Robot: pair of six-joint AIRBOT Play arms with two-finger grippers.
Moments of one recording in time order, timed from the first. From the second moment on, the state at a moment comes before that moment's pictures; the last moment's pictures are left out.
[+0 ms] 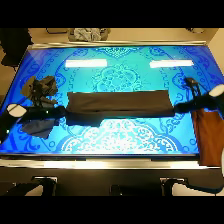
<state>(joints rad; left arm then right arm) 0.03 -1.14 0.89 0.93 -0.91 -1.41 -0.31 -1.47 1.29 -1.19 1.19 0.91</state>
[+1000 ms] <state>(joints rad) 0.09 -1.71 1.48 0.87 -1.06 -1.48 -0.28 -1.92 1.79 -1.21 1.23 1.06</state>
